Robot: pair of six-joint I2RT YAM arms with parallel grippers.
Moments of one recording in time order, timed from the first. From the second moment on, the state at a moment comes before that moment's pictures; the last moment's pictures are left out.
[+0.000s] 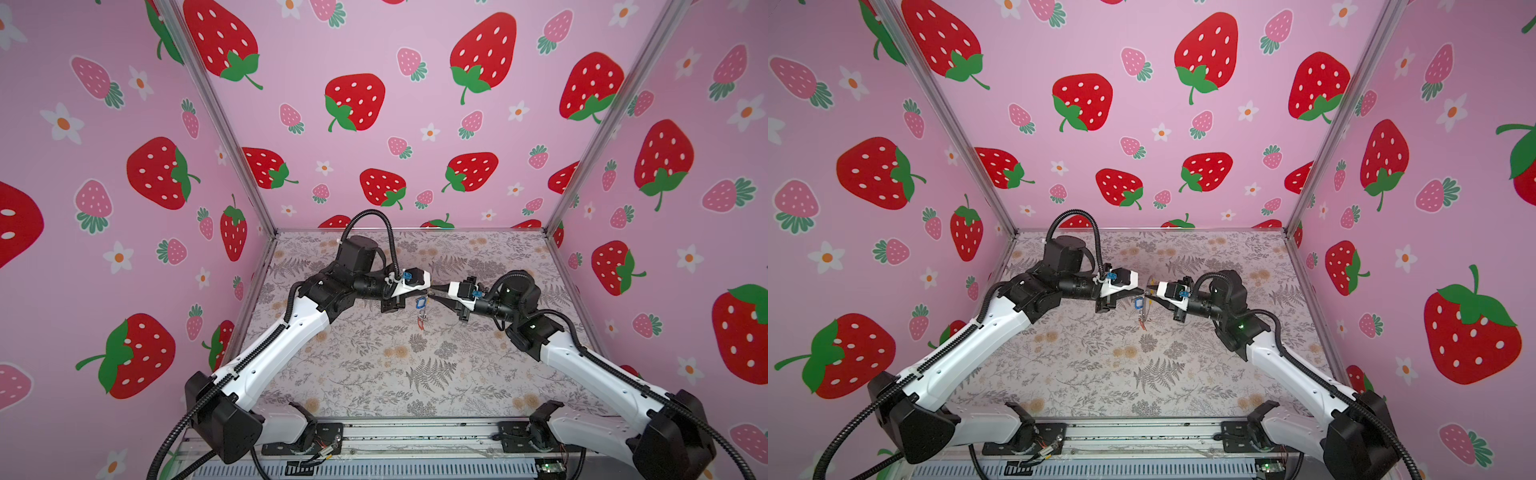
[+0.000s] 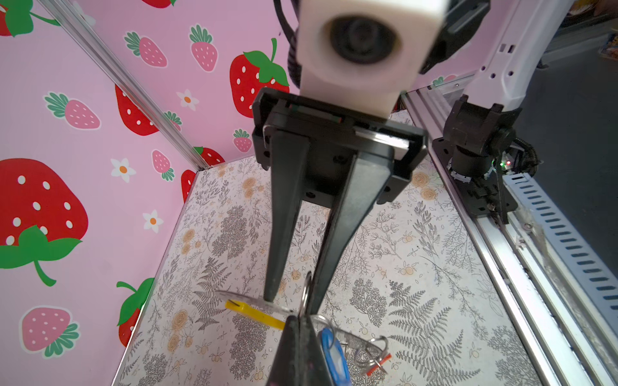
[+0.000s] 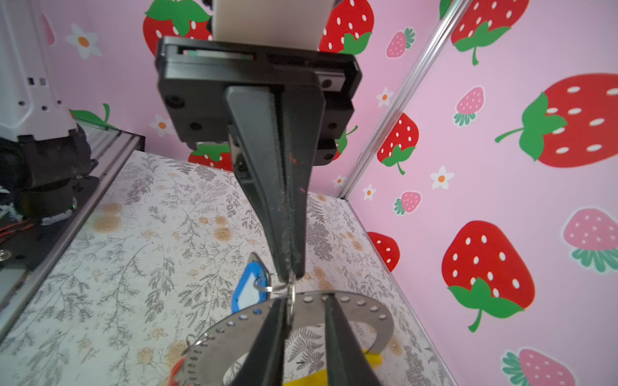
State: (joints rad) left arm -0.59 1.34 1.34 -0.57 0.71 0.82; right arm 0.66 1.13 0.78 0.28 -0.70 -0.52
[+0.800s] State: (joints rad) left arm -0.69 1.46 1.56 -0.84 0.39 0.90; right arm 0.66 1.10 0.89 0.04 -0.58 -0.58
